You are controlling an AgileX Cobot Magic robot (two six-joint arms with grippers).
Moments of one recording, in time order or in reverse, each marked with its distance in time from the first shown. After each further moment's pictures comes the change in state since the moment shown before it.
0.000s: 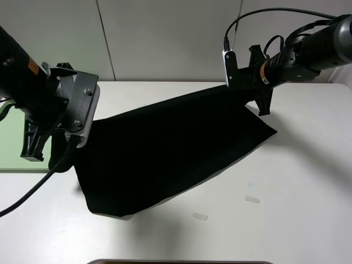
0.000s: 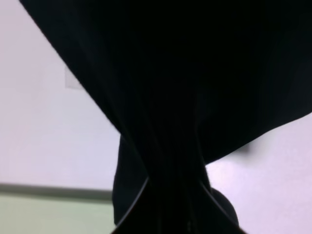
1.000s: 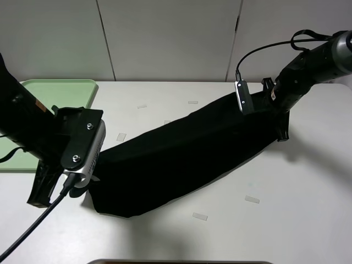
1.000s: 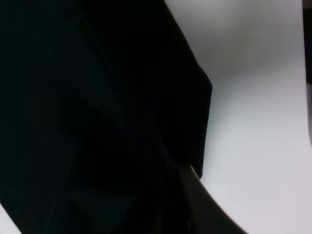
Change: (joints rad) left arm 0.000 -0.001 0.186 -0.392 -0.067 0.249; right arm -0.065 0.055 0.019 0.447 0.202 -0.404
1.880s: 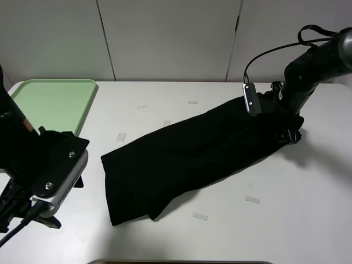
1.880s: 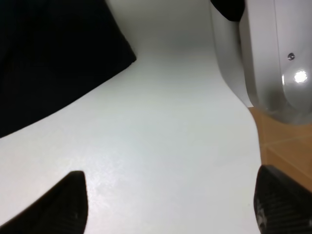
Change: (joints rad) left arm 0.010 -0.001 0.026 0.088 0.171 0.008; right arm 0.003 -0.032 -0.003 0.082 0.117 -0.065
